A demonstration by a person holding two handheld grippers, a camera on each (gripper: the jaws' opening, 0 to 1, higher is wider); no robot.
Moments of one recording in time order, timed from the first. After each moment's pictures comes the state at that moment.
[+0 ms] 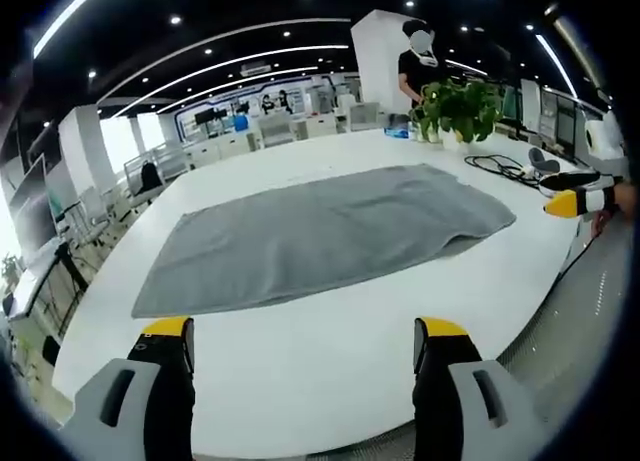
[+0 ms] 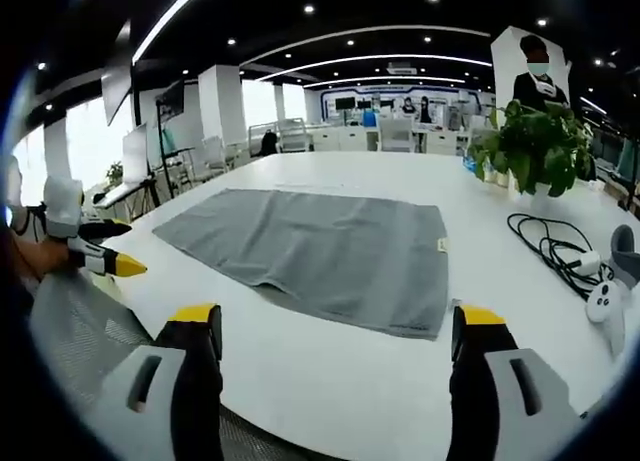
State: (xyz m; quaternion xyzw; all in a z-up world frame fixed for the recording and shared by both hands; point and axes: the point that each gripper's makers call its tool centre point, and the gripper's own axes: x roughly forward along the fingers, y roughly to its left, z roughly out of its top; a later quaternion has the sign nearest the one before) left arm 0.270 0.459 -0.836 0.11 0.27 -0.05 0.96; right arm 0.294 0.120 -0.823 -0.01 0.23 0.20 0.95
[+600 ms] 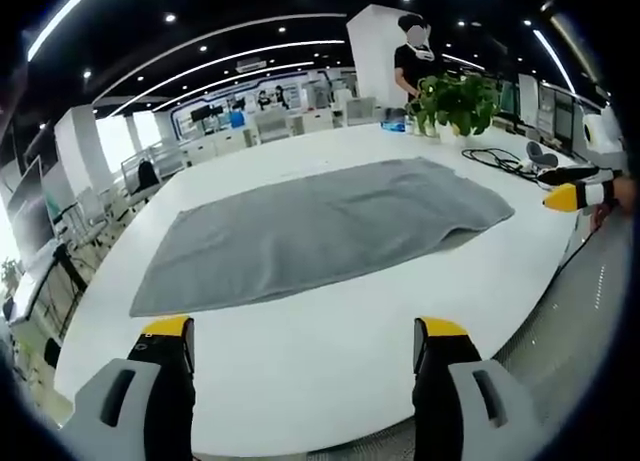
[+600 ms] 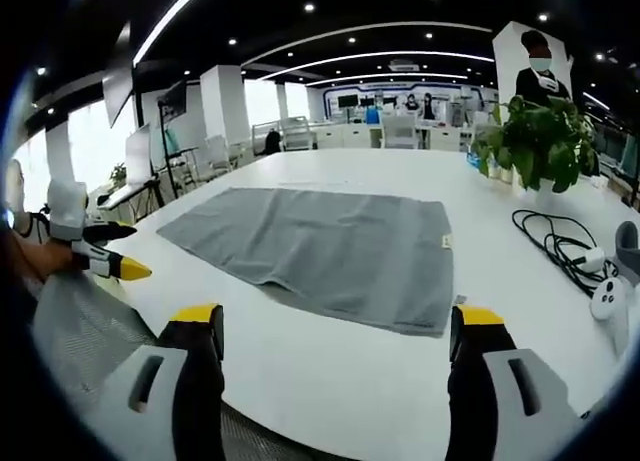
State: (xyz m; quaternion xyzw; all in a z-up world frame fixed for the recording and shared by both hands) left arm 0.268 0.459 -0.841 0.11 0.28 -0.05 0.95; right arm 0.292 0.123 -0.825 0.00 0.23 0.21 0.95
